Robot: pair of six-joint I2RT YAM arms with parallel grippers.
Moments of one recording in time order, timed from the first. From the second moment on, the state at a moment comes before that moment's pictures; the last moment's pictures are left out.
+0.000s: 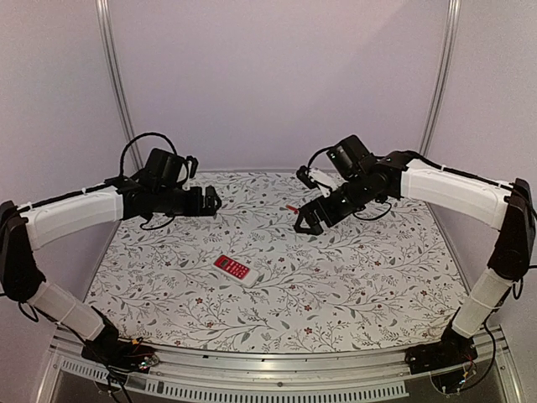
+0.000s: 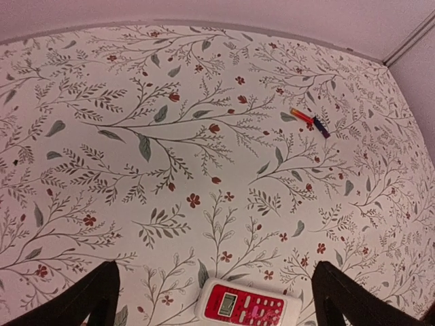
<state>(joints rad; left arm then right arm) -0.55 1.45 1.06 -0.34 -0.06 -0.41 0.74 1.66 1.43 -0.67 -0.25 0.04</state>
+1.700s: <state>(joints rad) -0.42 1.16 0.80 -0.37 -0.21 -0.60 1.07 2.61 2.41 -1.05 -0.05 -0.04</state>
